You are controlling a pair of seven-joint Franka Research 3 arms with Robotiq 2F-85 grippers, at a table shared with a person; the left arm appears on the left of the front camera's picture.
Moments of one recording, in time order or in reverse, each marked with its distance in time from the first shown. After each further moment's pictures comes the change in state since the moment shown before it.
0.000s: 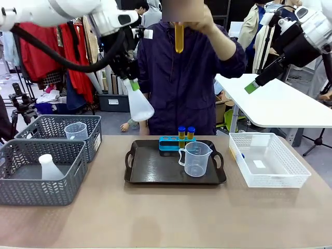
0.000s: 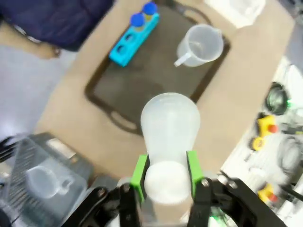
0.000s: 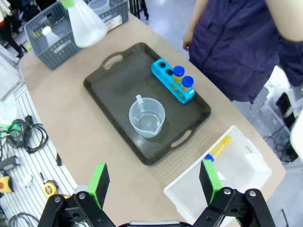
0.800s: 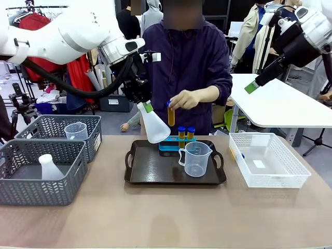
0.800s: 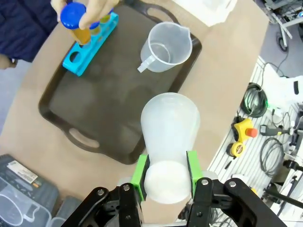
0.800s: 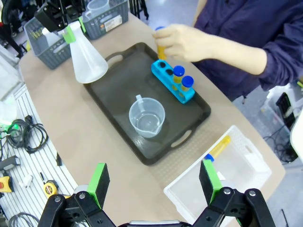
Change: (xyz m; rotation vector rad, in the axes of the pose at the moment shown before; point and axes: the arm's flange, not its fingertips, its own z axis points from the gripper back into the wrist) left arm -0.010 -0.009 -0.061 -0.158 -0.022 0.003; right arm 0.000 0.000 0.000 0.000 0.000 0.000
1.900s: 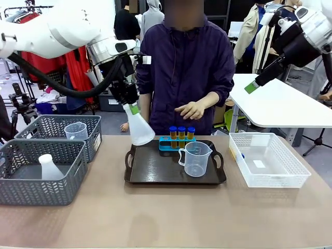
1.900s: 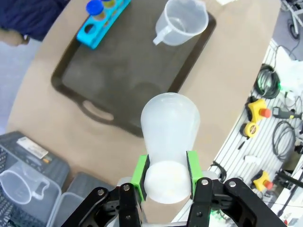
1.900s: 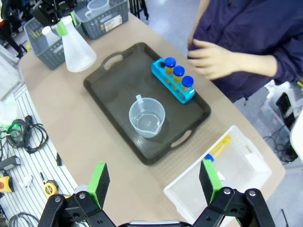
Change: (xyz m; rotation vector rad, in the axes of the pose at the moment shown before) left arm -0.029 0.014 0.015 0.072 0.087 -0.009; right arm 0.000 0.000 0.000 0.000 0.000 0.000
